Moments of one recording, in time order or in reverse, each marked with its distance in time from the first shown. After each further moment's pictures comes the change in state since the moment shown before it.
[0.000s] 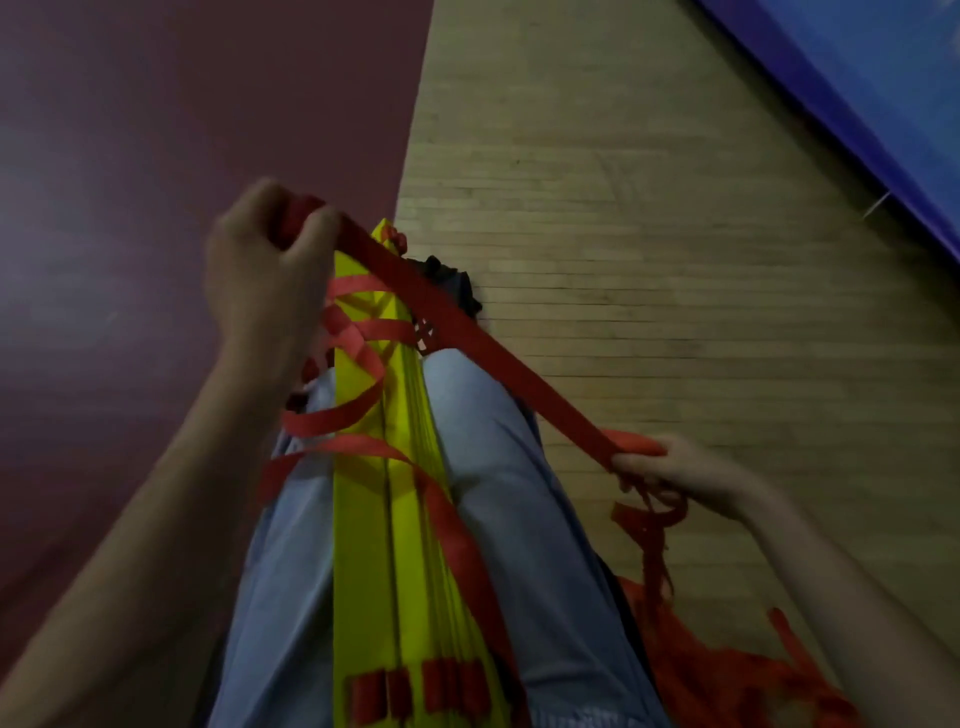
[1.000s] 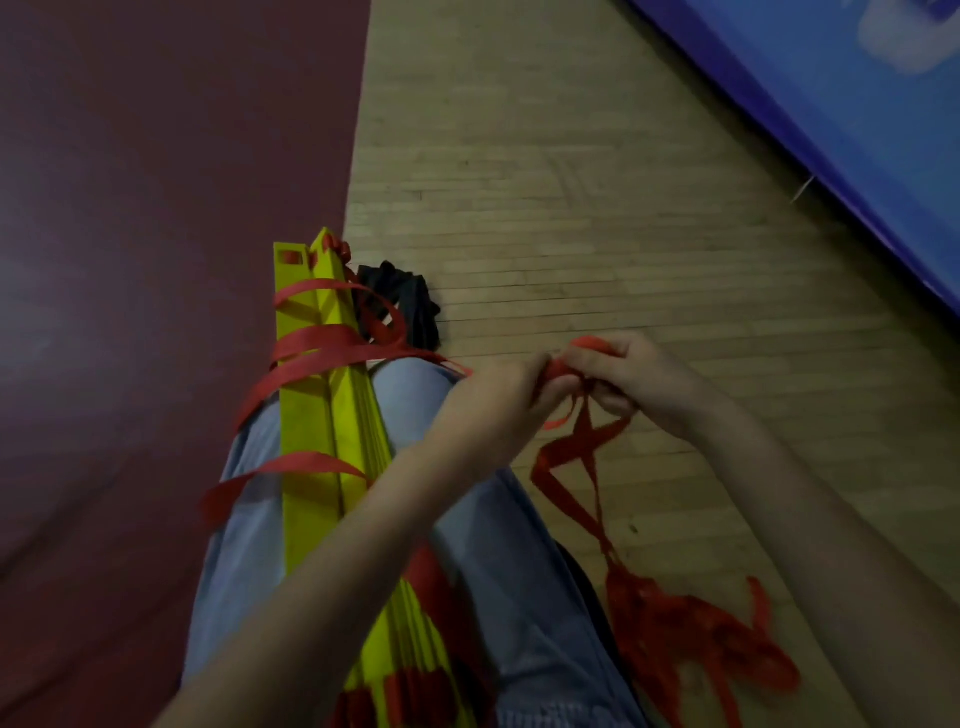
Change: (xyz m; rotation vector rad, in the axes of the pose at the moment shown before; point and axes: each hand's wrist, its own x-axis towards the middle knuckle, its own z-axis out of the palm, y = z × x) left_hand -0.110 0.049 0.098 0.178 -0.995 0.356; right_hand -0.020 -0.066 -0.010 0.179 0.114 -0.414
